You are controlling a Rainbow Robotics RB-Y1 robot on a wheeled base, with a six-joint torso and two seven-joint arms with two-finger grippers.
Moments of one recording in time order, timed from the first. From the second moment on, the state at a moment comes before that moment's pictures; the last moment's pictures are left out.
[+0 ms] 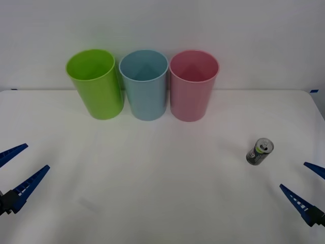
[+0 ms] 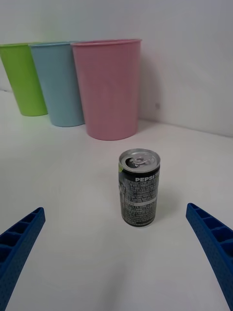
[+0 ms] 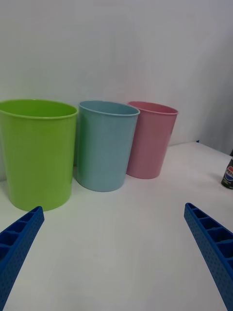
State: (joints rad) right arm 0.31 -0.46 -0.44 -1.39 0.99 -1.19 0.30; left arm 0.35 0.40 0.52 -1.66 -0.96 -1.22 0.00
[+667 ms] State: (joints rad) right arm 0.19 -0.46 -0.33 -1.20 0.99 -1.12 0.36; left arm 0.35 0.40 0.52 -1.66 -0.96 -1.22 0.00
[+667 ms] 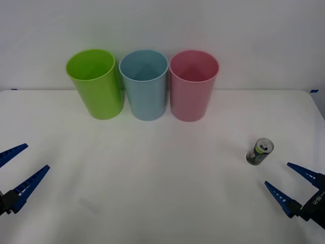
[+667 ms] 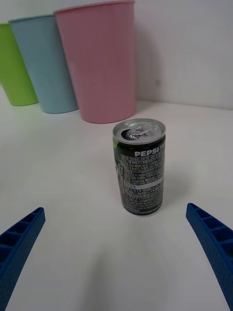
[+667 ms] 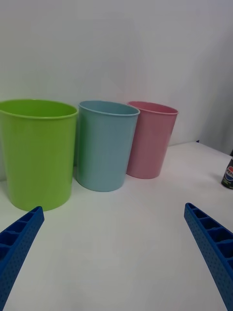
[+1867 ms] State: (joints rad) right arm 0.03 -0.29 -0.28 -1.13 1.06 -0.89 0.46; left arm 0.35 0.40 0.52 -1.66 -0.96 -1.22 0.00
